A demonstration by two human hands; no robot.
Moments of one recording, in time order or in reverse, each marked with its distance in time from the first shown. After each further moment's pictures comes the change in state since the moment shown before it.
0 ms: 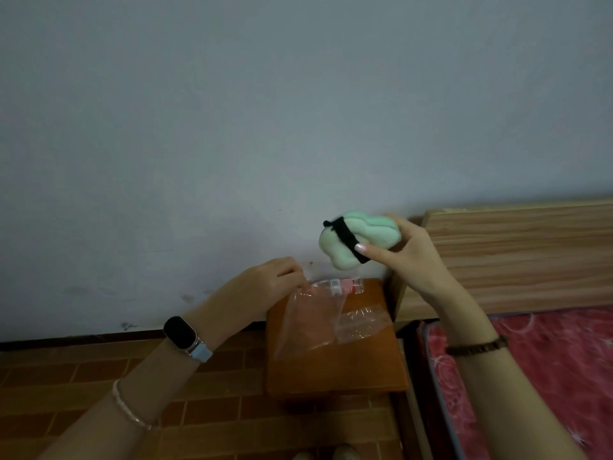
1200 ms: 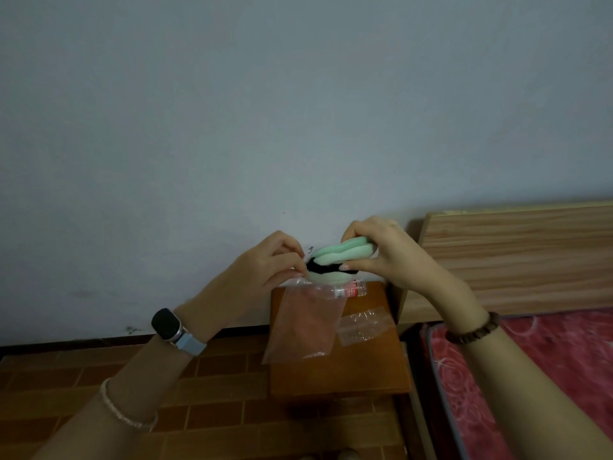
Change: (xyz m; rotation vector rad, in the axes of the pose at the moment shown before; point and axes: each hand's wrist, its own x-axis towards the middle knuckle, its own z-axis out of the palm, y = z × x) left_hand 0.001 0.012 -0.035 -0.178 0.133 -0.120; right_hand 0.009 -0.024 0.019 -0.852 -0.273 -0.228
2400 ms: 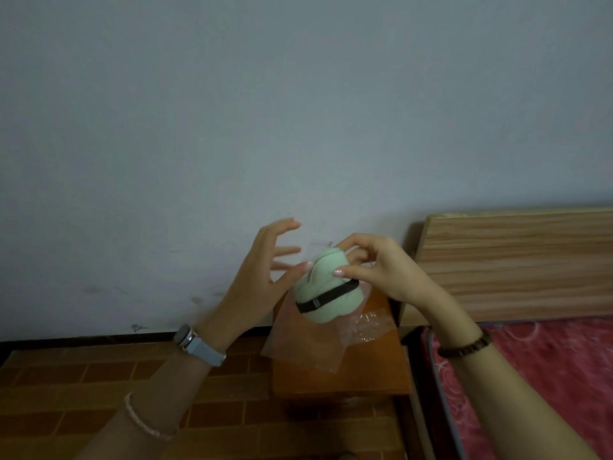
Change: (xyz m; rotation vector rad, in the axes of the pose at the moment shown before) left_hand -0.019 0.016 0.023 -0.419 0.248 -0.374; right_hand -0.023 -0.020 0.016 0.530 -0.016 0.136
